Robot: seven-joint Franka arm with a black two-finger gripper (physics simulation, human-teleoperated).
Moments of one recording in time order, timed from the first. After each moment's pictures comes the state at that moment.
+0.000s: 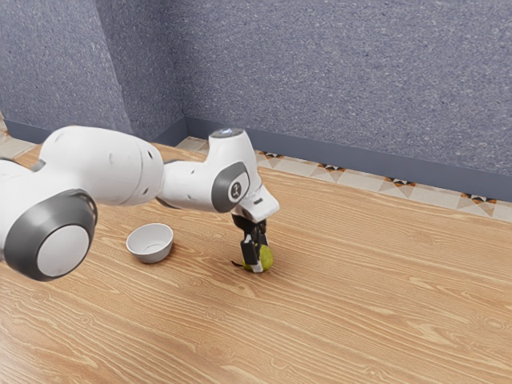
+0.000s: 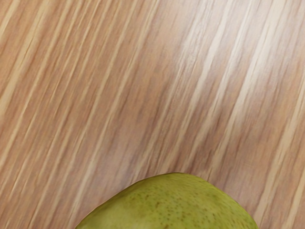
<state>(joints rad) -0.34 0.63 0.21 -1.65 -0.33 2.26 1.25</state>
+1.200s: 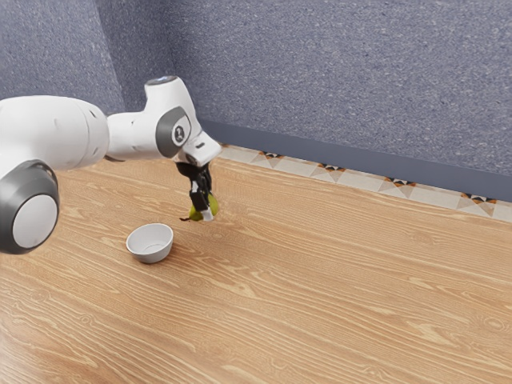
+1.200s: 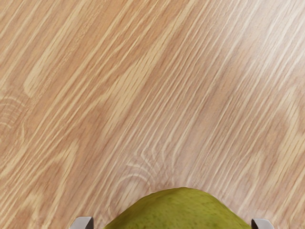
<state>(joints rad) -0.19 0.53 0.29 -1.59 -0.31 2.15 1.27</state>
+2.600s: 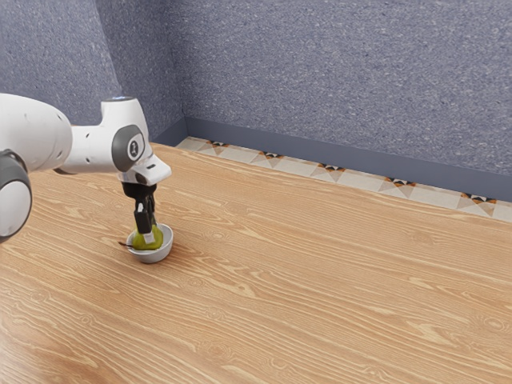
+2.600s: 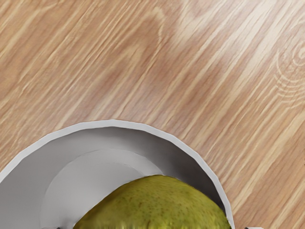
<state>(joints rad) -0.17 0.43 0.42 -1.82 -0.24 2.07 1.28</state>
